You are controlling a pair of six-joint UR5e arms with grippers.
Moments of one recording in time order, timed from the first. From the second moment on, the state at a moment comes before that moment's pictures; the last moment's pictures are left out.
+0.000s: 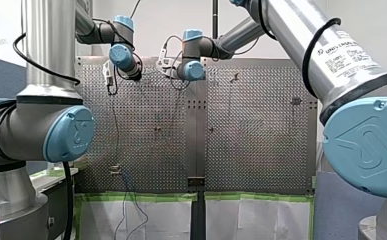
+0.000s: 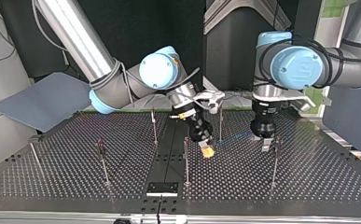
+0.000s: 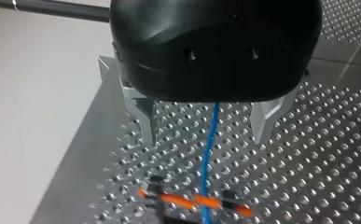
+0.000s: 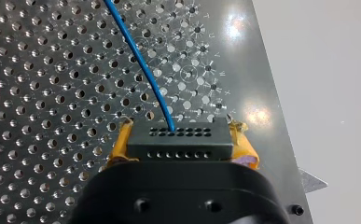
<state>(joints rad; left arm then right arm) -0.06 -1.57 -1.74 -3.01 -1.67 -1.70 2.42 -0.95 1.01 -0.25 1.54 1.82</state>
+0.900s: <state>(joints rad) -0.06 -1.62 -1.73 -2.98 -1.76 -1.64 2.42 -0.95 1.01 -0.24 1.54 1.82</state>
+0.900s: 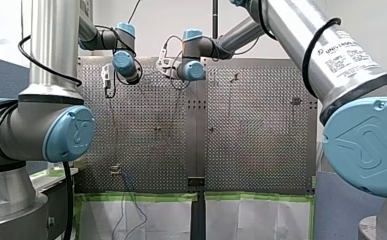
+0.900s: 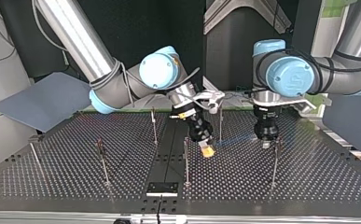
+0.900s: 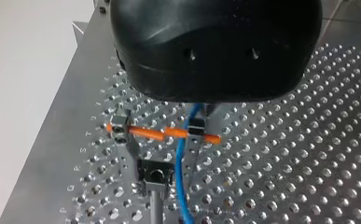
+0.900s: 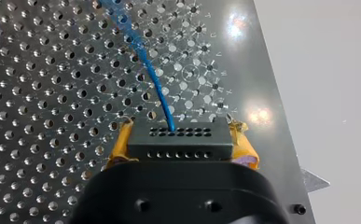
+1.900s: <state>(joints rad) -0.13 -1.62 -1.84 -2.96 -1.87 -1.66 2.42 -0.95 1.08 -0.10 1.58 1.80</state>
